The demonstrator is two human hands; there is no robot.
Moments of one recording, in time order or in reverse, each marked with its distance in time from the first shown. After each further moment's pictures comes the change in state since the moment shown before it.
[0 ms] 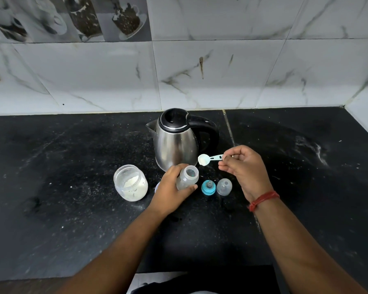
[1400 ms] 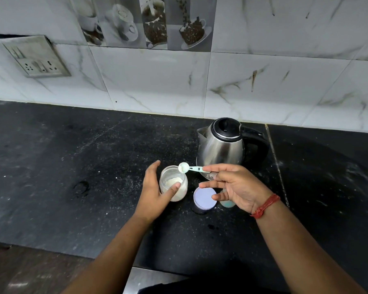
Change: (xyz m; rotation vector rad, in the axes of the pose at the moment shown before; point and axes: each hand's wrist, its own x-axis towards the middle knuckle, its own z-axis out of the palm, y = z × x) left_hand -0.055 -0.058 -0.118 -0.017 0.326 -0.191; right_hand -0.022 -0.017 0.114 0.099 -0.591 0.355
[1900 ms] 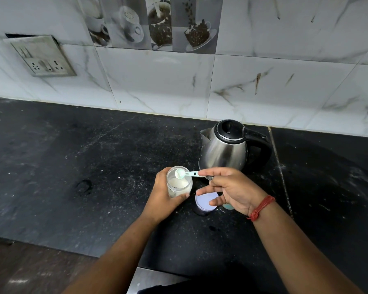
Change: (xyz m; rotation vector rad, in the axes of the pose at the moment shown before) left_hand 0.003 -0.007 0.016 -0.005 -0.085 0.038; right_hand 0.001 -0.002 0.015 -0.124 -0.055 0.036
